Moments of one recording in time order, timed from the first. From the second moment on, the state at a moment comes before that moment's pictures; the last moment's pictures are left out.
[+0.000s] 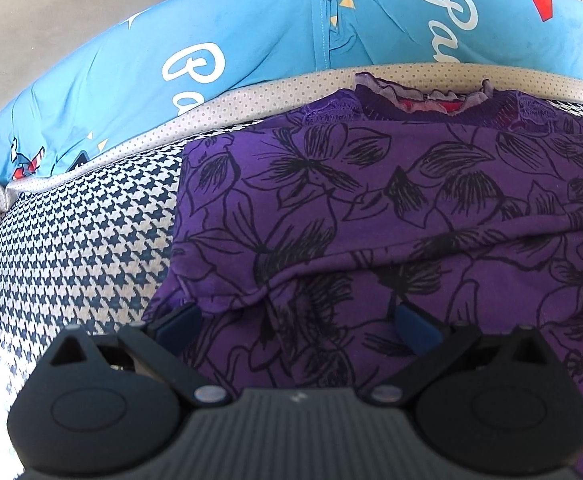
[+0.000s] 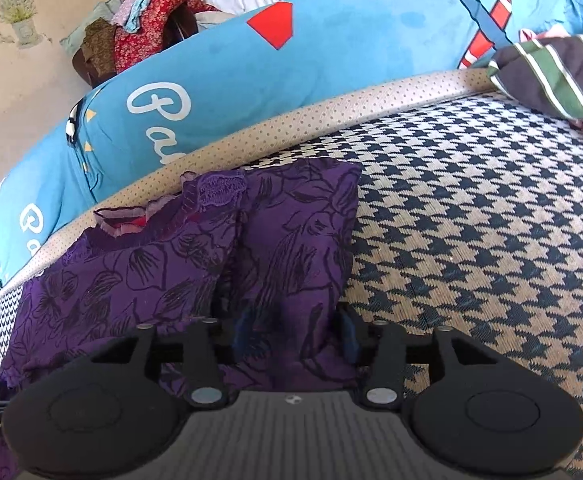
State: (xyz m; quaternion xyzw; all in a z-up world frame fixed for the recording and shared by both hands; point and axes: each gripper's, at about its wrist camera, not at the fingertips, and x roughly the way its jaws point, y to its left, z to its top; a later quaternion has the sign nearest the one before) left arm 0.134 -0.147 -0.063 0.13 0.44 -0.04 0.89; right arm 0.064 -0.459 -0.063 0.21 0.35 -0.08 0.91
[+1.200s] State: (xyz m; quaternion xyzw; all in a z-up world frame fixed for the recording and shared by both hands) left arm 0.136 -0.145 -0.071 0.11 0.46 -0.05 0.88; right arm 0.068 -0.445 -0.078 0.22 0.33 -0.06 0.92
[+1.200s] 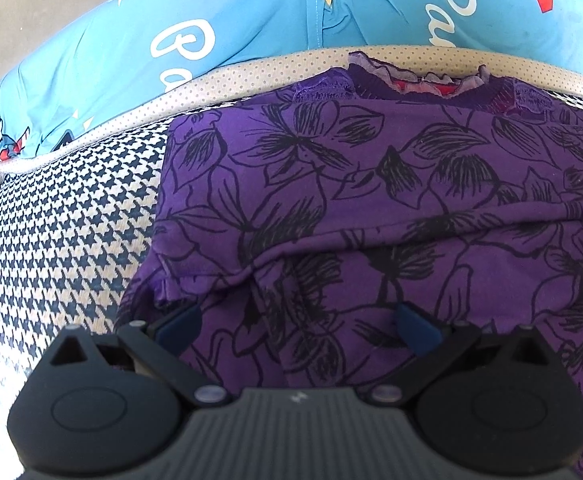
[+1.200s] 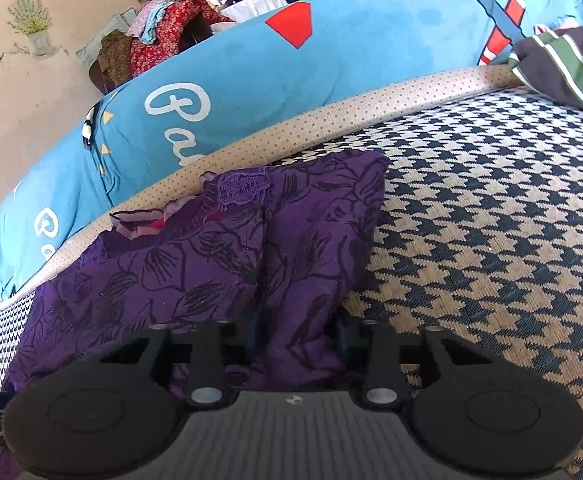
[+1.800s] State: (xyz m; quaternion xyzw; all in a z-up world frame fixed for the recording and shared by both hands) left arm 0.137 -0.146 -0.072 0.12 0.46 -0.05 0.88; right arm 0.081 -0.389 -0.052 0.09 0.33 -0.10 0.93
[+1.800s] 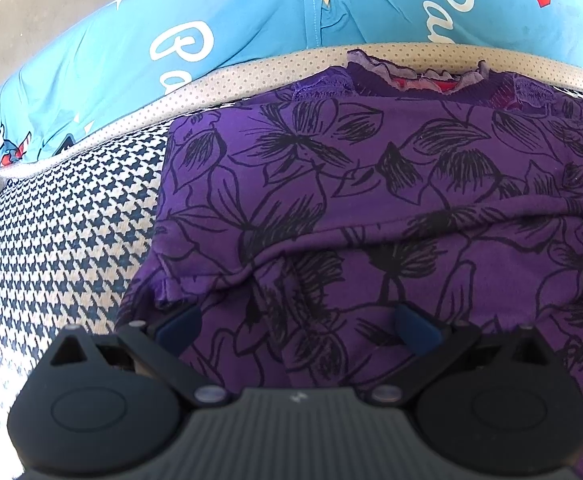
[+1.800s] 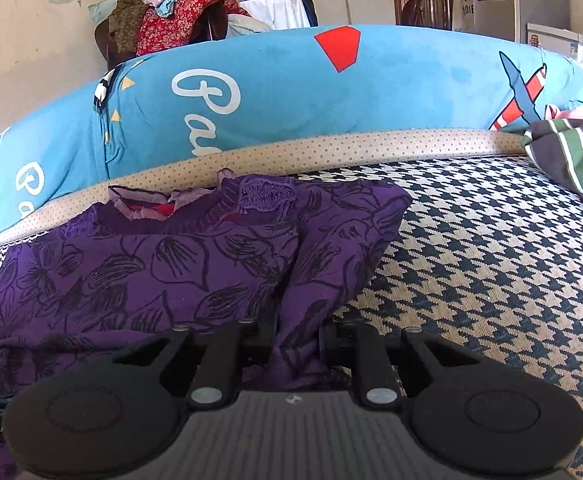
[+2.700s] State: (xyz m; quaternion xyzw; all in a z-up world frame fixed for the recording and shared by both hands) left arm 0.136 -0.143 -0.072 0.12 0.46 -0.05 0.88; right arm 0.093 -0.366 -0.046 0.09 0.33 -0.09 0.93
